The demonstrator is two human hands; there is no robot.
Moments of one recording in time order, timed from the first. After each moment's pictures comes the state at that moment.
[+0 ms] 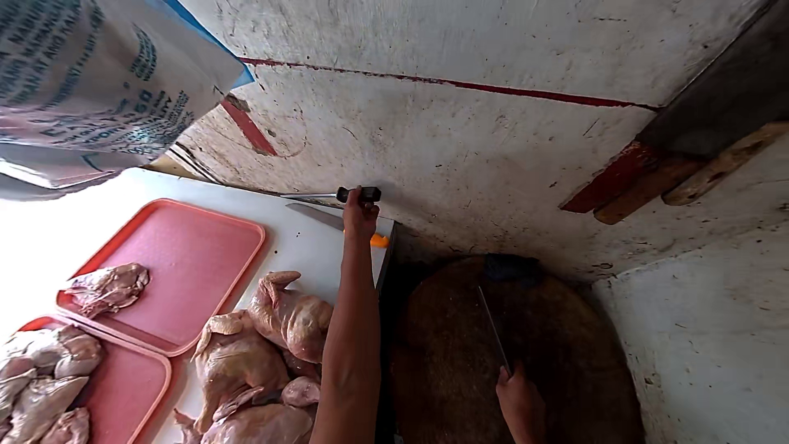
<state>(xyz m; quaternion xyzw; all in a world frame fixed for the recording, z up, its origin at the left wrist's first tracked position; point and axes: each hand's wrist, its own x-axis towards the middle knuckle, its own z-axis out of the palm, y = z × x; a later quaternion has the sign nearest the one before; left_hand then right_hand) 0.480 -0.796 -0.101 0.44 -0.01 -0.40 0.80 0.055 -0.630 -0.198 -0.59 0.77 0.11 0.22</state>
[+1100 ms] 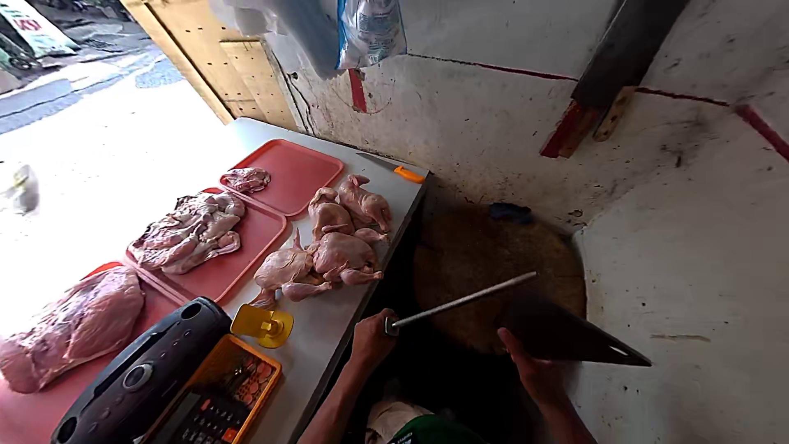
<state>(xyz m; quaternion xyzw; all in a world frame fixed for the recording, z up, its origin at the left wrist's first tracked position) 0.202 -0.251 -0.101 0.83 -0.47 -0.18 0.26 -0.063 -0.390 -0.022 -0.65 0.32 -0.50 0.47</state>
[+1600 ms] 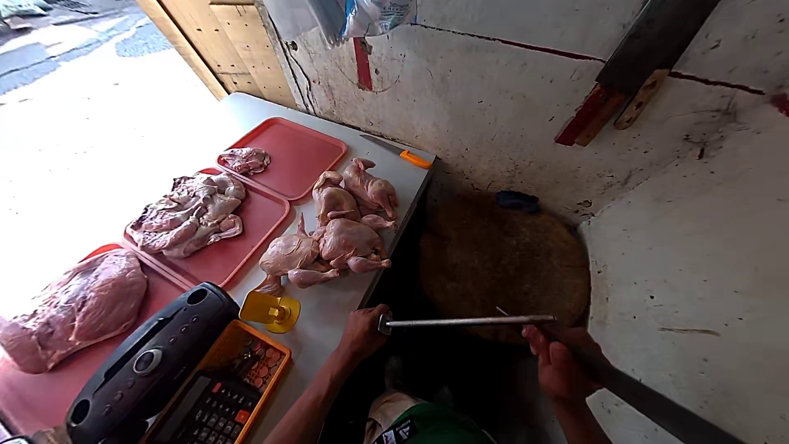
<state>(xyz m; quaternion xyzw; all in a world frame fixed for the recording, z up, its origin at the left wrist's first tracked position) 0.238 -0.216 -0.115 0.77 -0.57 -0.13 0.26 -0.054 -0.386 -0.020 -0.69 0.20 -0.56 0.41</state>
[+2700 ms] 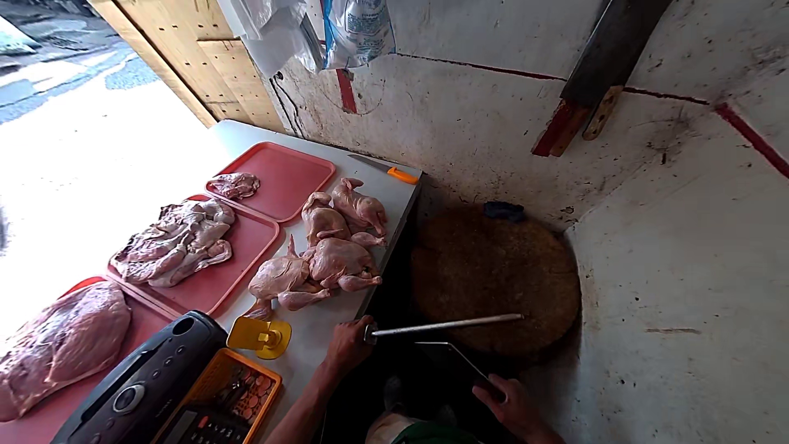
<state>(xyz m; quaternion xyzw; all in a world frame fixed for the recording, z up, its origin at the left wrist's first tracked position) 0.262 -0.219 -0.129 0.77 -0.58 -0.08 0.25 -0.116 -0.361 -0.138 -0.82 0.40 -0.05 0.40</state>
